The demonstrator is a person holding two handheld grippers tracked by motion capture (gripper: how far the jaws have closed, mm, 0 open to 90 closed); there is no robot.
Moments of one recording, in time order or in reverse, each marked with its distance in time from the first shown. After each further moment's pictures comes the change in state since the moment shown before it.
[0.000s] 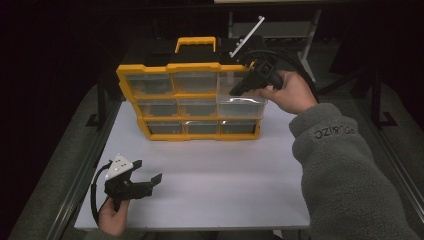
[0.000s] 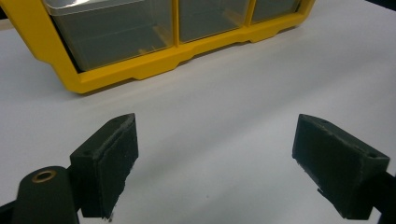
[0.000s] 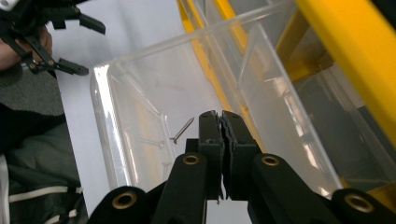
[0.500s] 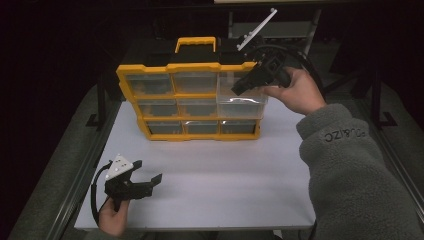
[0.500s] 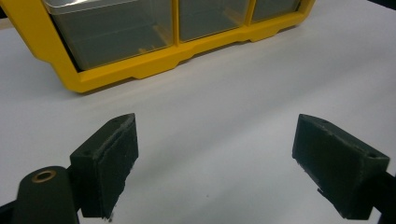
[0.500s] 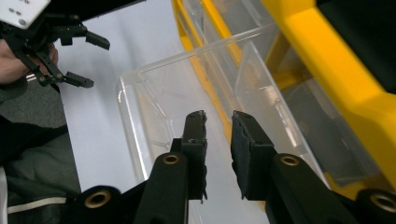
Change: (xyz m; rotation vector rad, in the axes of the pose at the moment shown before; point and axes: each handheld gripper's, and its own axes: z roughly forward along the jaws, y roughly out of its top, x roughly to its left) left arm 0.000 0.000 0.000 0.010 0.002 0.006; right arm 0.007 -0.005 -0.023 -0.076 -0.027 0.007
